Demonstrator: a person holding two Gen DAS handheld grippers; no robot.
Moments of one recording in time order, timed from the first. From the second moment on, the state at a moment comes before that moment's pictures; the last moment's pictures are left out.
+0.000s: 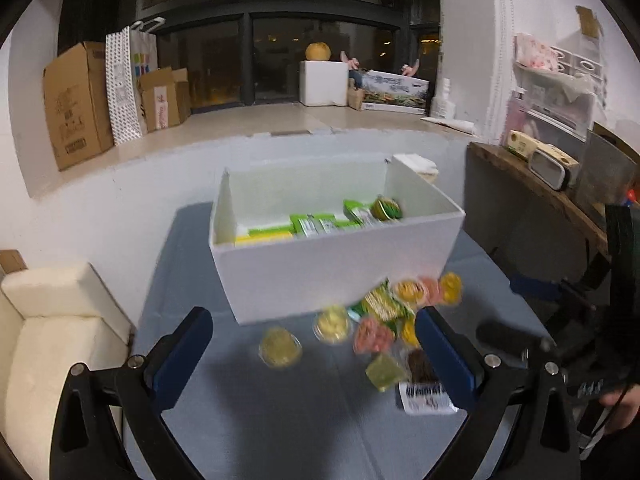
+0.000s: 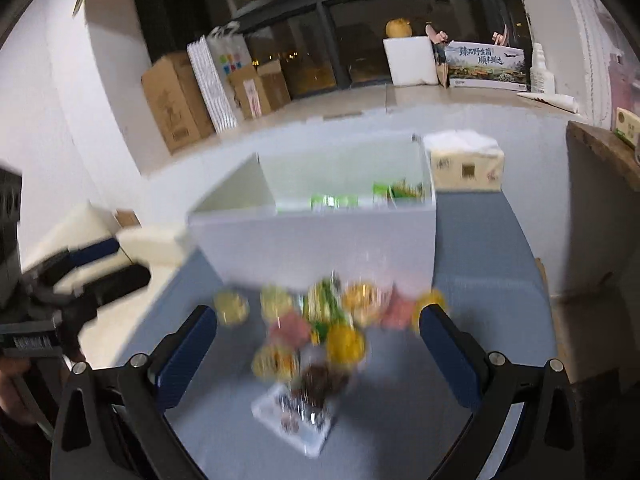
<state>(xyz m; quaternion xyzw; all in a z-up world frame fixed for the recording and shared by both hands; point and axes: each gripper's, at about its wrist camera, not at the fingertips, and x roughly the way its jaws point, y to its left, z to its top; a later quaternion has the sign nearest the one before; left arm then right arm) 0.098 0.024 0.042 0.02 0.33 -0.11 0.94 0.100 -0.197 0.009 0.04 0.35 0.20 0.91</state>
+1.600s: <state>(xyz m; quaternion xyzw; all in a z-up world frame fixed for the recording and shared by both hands) 0.123 0.053 -0.026 -0.01 0.38 -0.06 0.92 0.086 -0.160 -0.029 -0.02 0.35 0.19 0.92</state>
